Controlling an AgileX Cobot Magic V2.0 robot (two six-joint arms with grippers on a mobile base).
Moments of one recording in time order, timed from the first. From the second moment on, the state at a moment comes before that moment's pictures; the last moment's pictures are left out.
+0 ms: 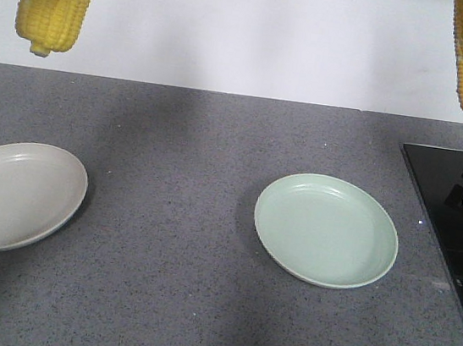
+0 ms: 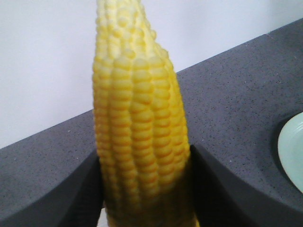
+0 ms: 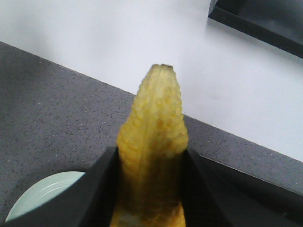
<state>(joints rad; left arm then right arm) -0.50 1.52 -1.98 0.28 1.18 -0.10 0.34 1.57 -2.14 -0.28 1.26 -0.11</state>
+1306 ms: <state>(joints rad) -0.50 1.52 -1.98 0.28 1.16 -0.10 0.34 1.57 -2.14 -0.28 1.26 -0.11</state>
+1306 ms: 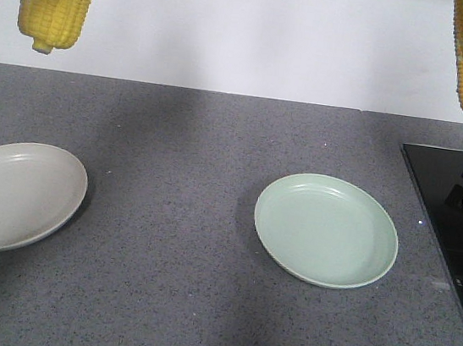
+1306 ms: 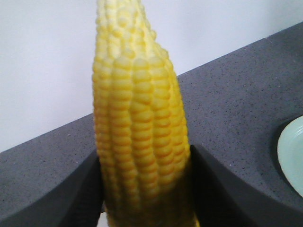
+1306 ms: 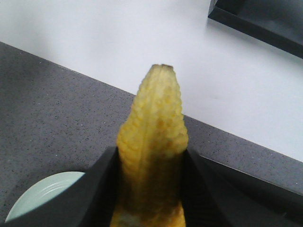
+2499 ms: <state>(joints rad) -0.31 1.56 -1.49 0.39 1.13 -0.23 0.34 1.99 -2.13 0.07 1.27 -0.12</state>
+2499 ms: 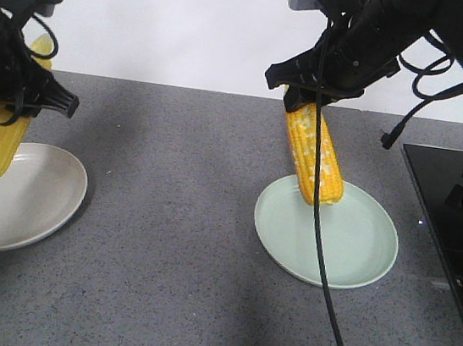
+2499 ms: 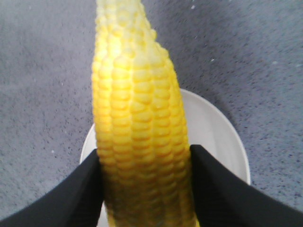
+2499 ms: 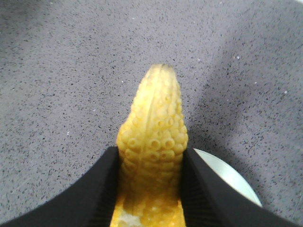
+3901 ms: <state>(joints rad) -0.22 1.59 -1.46 0.29 1.05 -0.25 0.31 1.99 -1.86 0.00 1.25 -0.11</state>
